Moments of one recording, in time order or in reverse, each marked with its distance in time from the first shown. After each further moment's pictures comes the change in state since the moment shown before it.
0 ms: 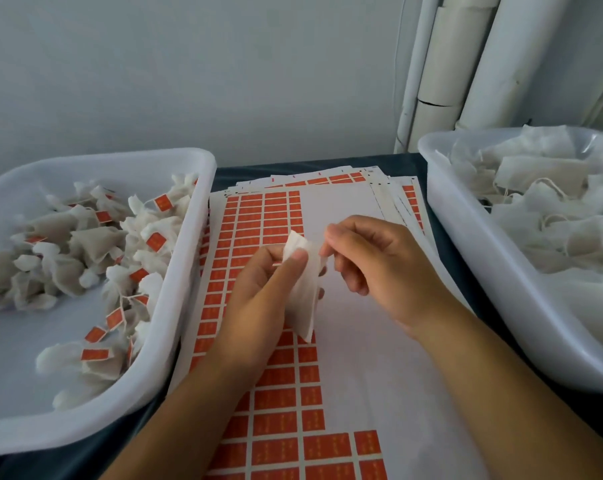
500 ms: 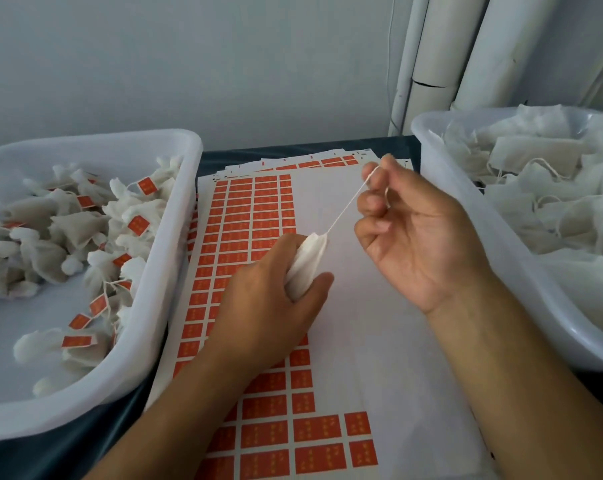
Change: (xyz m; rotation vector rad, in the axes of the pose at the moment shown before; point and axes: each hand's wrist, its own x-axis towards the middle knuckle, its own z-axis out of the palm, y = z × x) left_hand -0.002 -0.015 0.006 0.820 0.042 0.314; right_hand 0.002 -0.014 -0.022 1.006 0.078 0.202
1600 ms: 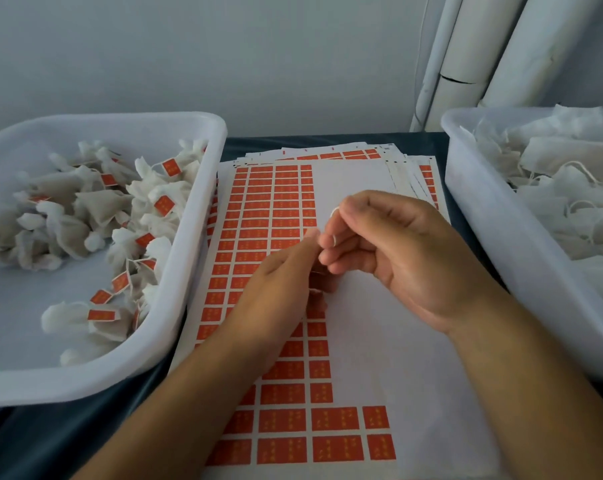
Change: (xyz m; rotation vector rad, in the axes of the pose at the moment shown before) left_hand -0.001 0.007 -0.013 -0.696 -0.244 -0.459; right_hand -0.011 0.022 0.006 -0.657 -0.274 -0.039
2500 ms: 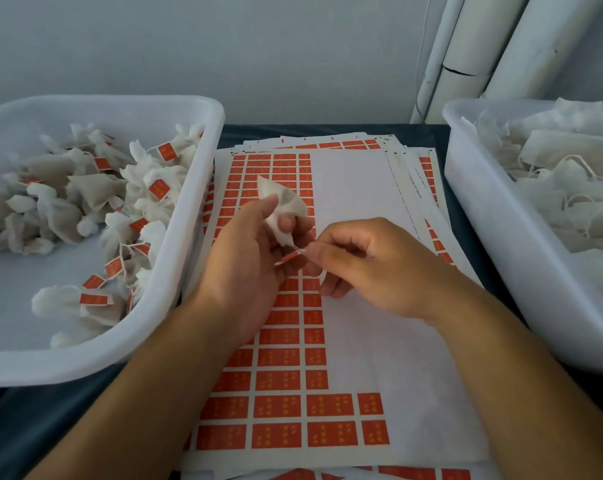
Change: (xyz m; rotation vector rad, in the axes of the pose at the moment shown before) left_hand 0.006 0.012 -0.015 -0.548 0.121 -0.029; right_hand 0.001 0.013 0.005 -0.650 -0.099 0.211
